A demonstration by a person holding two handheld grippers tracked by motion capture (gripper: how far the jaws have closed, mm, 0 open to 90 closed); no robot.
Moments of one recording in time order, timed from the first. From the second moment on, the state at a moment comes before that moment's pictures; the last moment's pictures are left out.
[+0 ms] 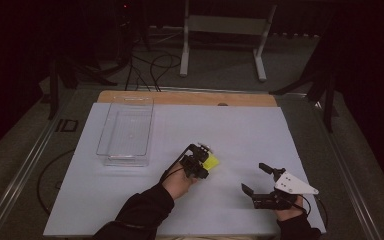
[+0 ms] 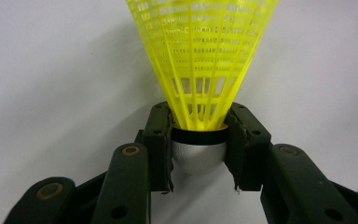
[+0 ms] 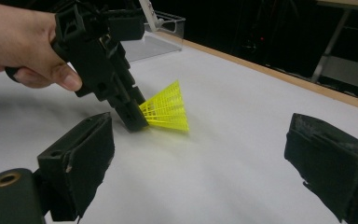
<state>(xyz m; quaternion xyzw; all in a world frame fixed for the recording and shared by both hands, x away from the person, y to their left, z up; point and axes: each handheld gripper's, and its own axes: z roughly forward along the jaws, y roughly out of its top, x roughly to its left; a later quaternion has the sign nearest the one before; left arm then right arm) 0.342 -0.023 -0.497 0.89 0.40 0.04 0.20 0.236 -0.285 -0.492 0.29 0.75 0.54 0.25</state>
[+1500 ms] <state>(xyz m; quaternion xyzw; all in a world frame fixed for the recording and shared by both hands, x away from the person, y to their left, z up) 0.334 0.023 -0.453 0.96 0.22 -0.03 0.19 0.237 -0.285 -0.492 0.30 0.75 0.54 0.24</state>
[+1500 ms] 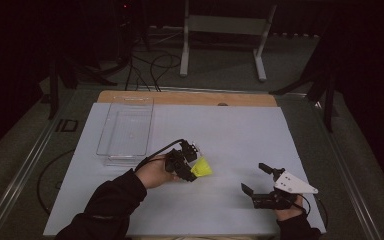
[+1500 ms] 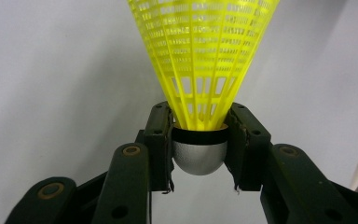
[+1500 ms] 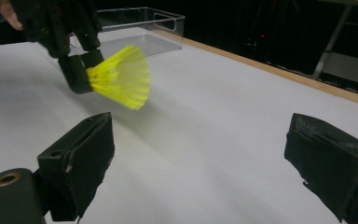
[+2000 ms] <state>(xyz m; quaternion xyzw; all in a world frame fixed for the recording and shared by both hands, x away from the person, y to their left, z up) 0.323 0.052 -0.437 0.96 0.21 -0.04 0.16 0.237 -0.284 -0.493 0.30 0.75 0.54 0.24</state>
